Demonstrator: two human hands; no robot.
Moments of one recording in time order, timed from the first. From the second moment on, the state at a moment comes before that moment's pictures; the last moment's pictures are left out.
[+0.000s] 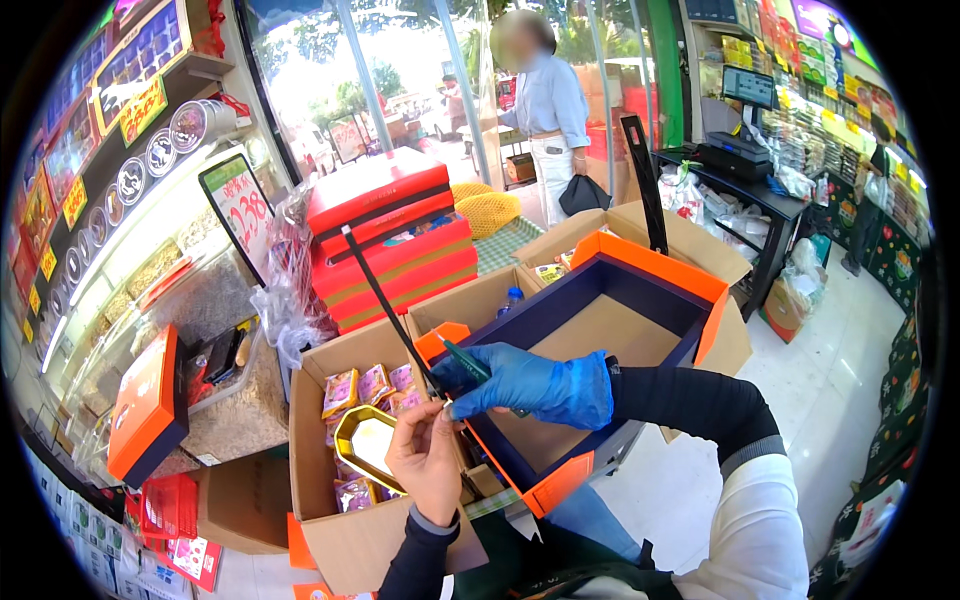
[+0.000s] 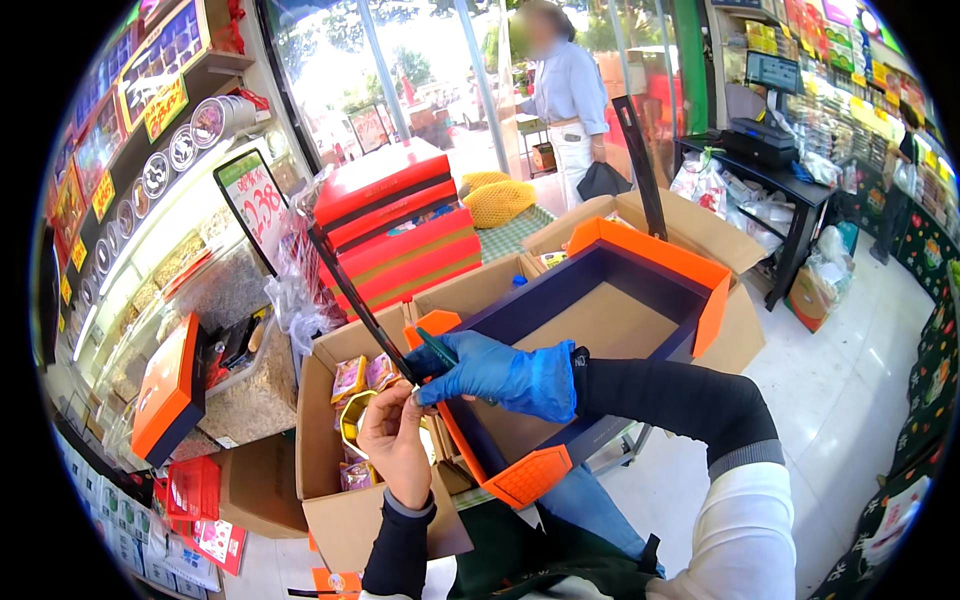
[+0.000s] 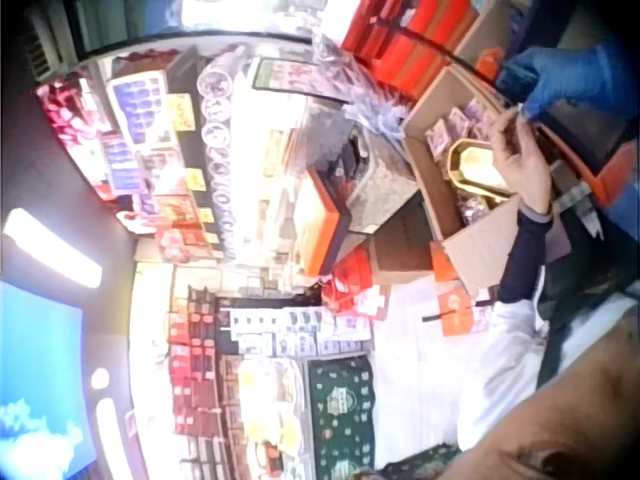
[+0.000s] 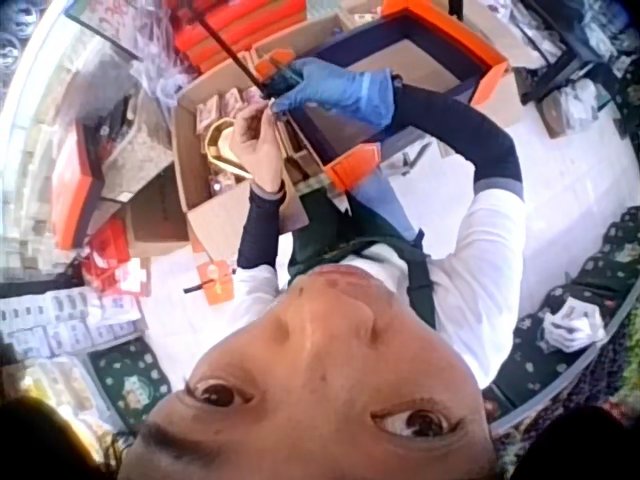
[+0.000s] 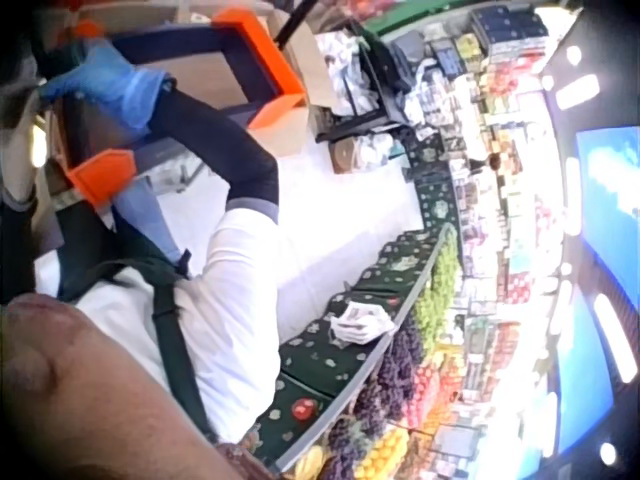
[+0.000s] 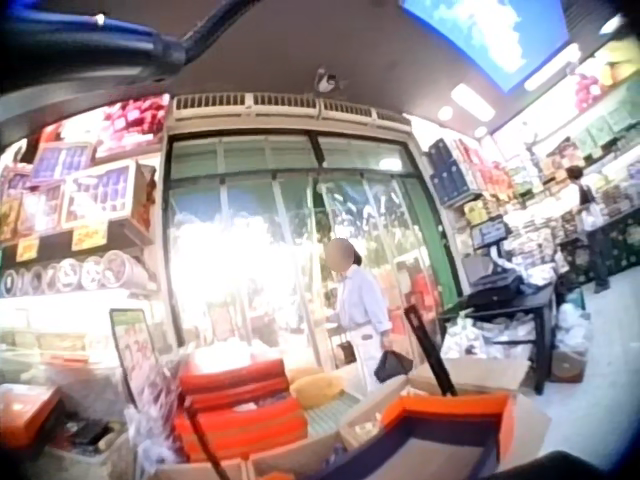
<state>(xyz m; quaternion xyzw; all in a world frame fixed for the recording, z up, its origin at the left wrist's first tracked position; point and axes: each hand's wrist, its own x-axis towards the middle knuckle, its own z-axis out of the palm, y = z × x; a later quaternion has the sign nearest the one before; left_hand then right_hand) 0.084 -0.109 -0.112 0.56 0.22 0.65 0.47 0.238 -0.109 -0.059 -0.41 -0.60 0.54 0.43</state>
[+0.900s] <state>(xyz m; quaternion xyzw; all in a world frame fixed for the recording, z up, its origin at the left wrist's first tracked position) 0.073 -0.107 -0.101 0.55 0.23 0.60 0.53 0.246 -0.089 -0.054 -0.42 -0.65 0.53 0.36</state>
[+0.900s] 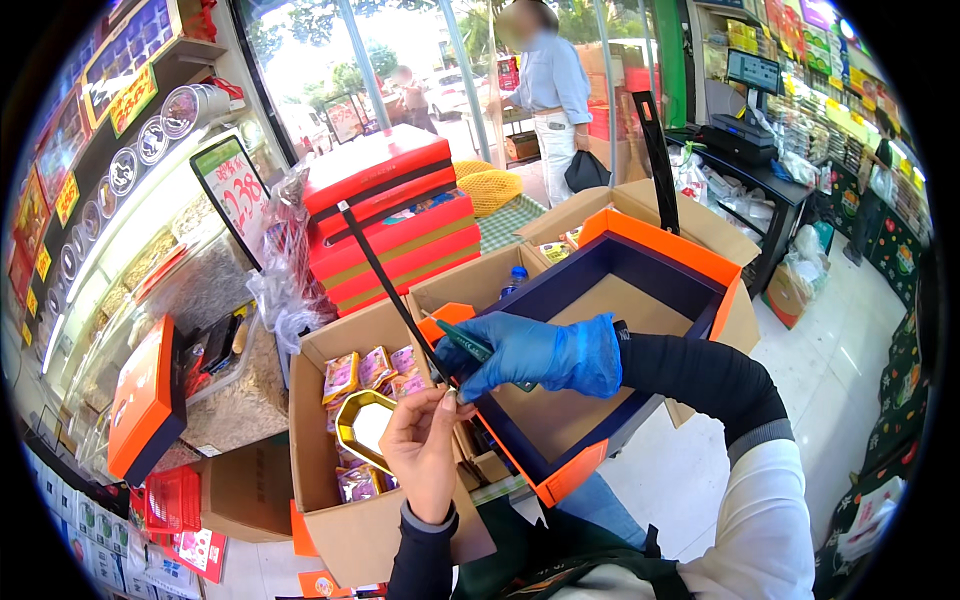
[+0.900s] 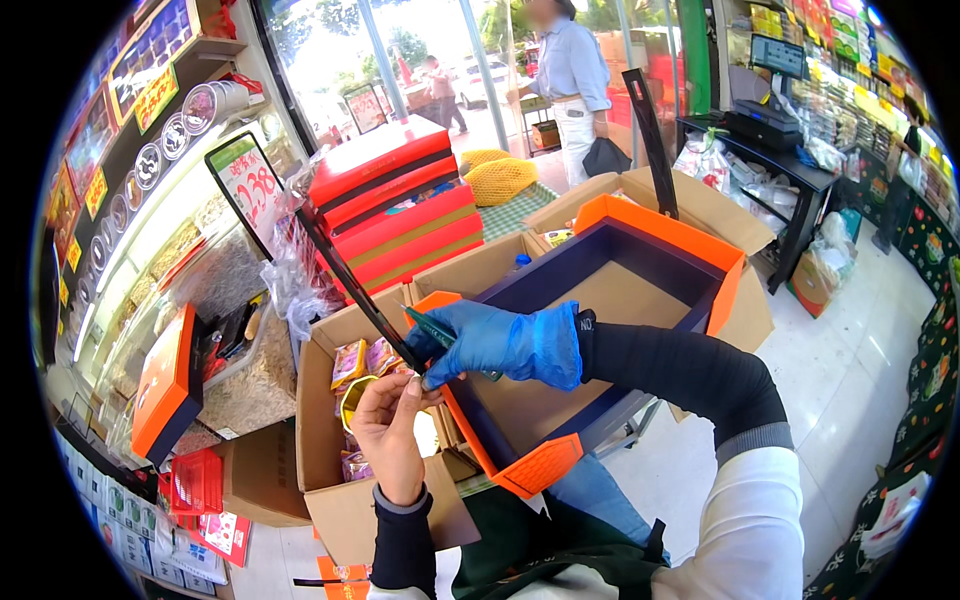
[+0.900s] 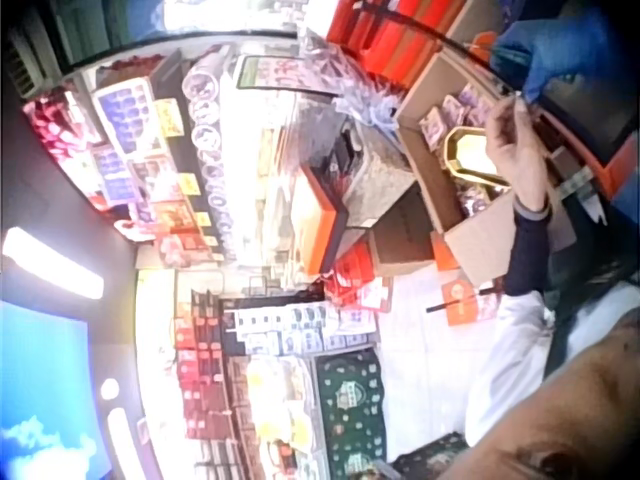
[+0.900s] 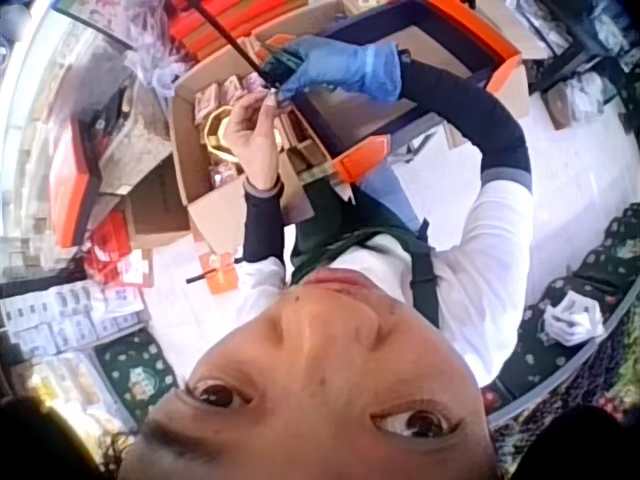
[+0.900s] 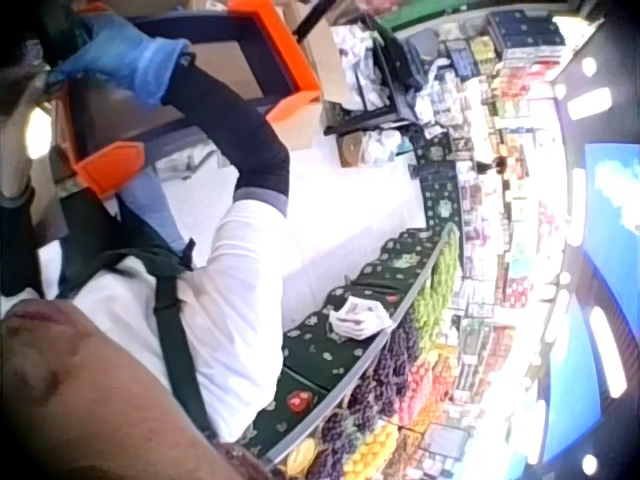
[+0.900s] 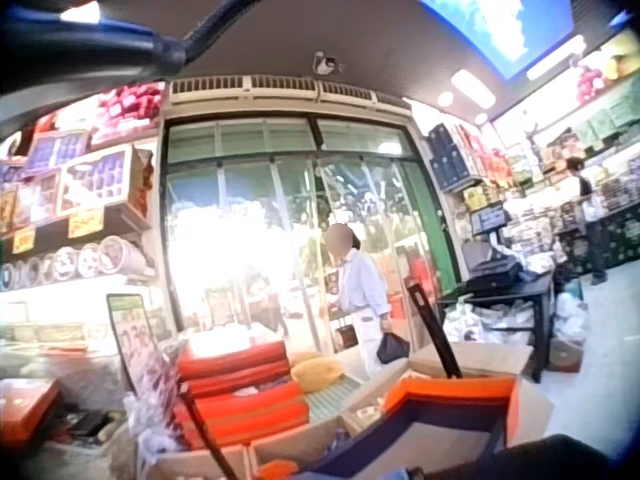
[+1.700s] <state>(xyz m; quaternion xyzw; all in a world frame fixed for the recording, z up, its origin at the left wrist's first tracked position) 0.105 -0.102 -0.124 0.36 0.16 0.72 0.57 0.238 -0.098 -0.065 -0.43 -0.55 0.54 0.47</state>
